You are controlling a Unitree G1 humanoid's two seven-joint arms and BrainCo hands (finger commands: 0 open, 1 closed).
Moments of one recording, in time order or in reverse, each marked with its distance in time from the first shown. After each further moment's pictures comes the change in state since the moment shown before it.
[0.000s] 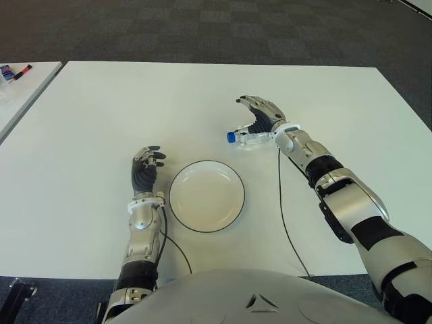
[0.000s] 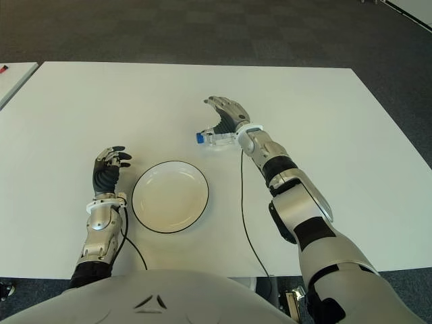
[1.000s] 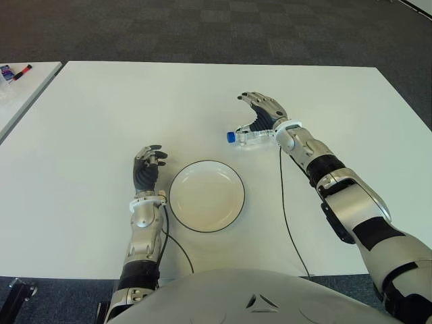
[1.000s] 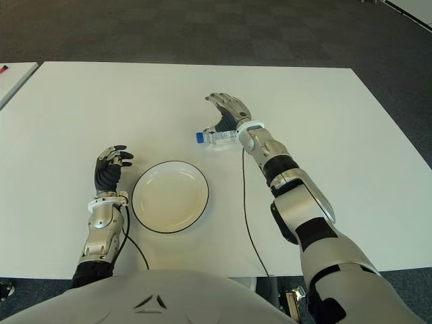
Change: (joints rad) left arm 0.001 -0.017 -0.005 -0.035 0.007 0.050 0.008; right arm 0.003 -0.013 0.000 -0.058 -0.010 0.050 0.012
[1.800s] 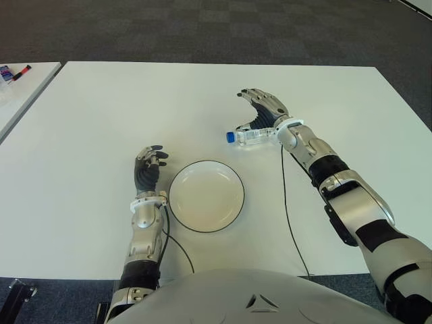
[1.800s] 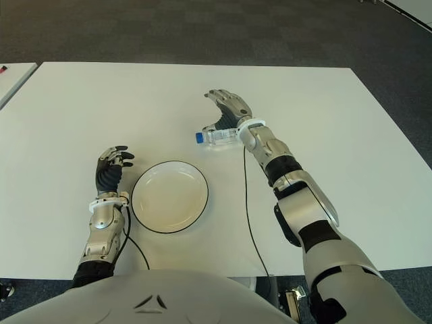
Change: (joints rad) left arm -0.002 -0.002 -0.003 0.016 0.003 -0.020 -0.001; right arm 0.022 -0.021 -0.017 -0.084 -0.009 0.009 0.027
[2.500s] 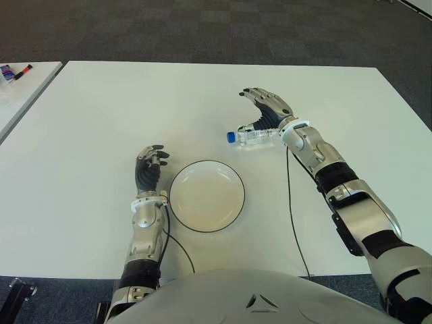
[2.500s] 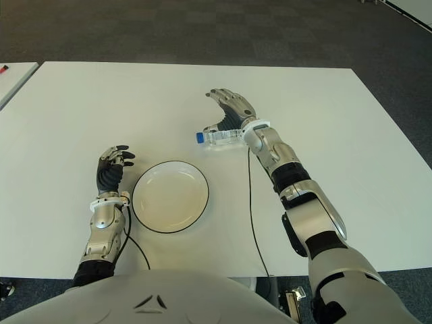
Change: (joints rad) left arm -0.007 0.001 -0.001 0.017 0.011 -0.018 0.000; right arm 0.084 -0.046 -0.058 -0.178 0.002 0.007 0.074
